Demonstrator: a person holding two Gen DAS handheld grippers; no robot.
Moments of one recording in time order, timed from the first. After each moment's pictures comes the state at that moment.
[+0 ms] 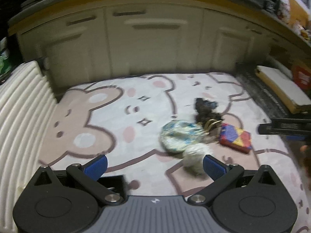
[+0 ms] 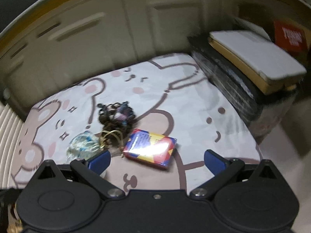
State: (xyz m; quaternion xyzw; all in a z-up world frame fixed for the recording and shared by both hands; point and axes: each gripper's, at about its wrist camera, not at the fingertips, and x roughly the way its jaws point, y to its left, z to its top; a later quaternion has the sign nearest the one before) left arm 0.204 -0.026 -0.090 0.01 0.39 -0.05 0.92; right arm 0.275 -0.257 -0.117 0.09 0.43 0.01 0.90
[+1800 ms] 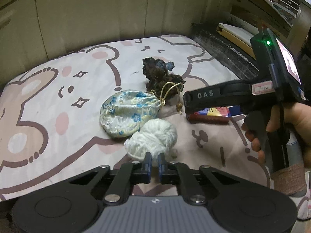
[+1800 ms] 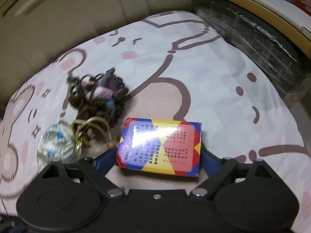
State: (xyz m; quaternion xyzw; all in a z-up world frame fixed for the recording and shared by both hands) left arm 0.251 -0.067 -0.170 0.05 0.45 -0.19 0.87; right arm 0.338 -0.226 -0.202 0.08 0.50 0.02 0.86
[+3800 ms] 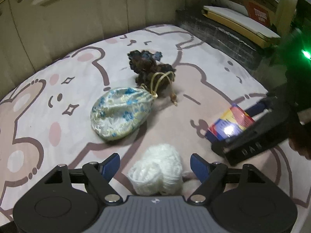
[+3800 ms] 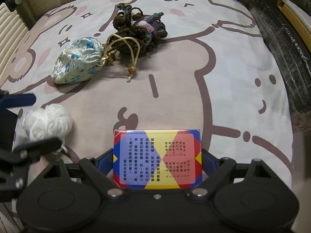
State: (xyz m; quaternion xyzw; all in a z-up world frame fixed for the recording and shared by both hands) left arm 0.262 -0.083 -0.183 0.11 0.46 -0.21 0.86; right arm 0.298 -0.218 -0.201 -0.08 0.57 0.14 0.81
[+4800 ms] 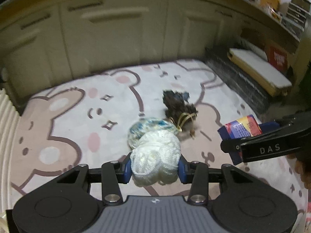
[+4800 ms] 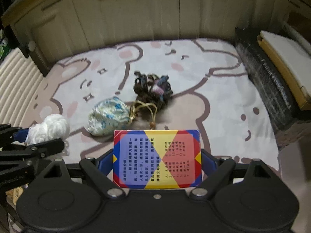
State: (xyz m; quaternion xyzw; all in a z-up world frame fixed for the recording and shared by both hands) left arm 0.239 -0.040 -0.105 0.03 0.41 -0.14 0.90; right arm 0.275 -0.207 -0.106 -0.01 0.47 0.13 0.87
